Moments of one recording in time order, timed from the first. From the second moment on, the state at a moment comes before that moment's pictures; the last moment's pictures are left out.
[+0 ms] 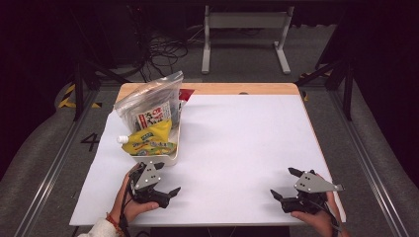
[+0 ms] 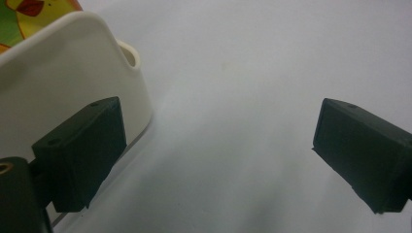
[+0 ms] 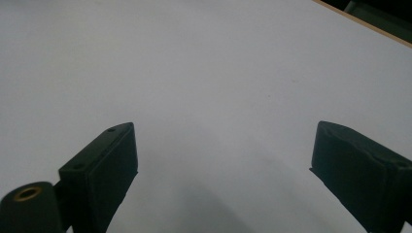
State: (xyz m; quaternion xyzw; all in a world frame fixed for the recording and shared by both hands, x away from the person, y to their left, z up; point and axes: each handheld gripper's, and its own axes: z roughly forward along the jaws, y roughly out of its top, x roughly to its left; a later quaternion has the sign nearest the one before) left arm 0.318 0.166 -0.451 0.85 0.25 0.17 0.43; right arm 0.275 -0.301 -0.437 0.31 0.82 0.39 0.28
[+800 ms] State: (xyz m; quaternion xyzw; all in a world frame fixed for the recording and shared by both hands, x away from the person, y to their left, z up) left arm 0.319 0.158 -0.449 0.86 0.22 0.17 0.43; right arm 0.279 -0.301 -0.440 0.32 0.82 0.40 0.27
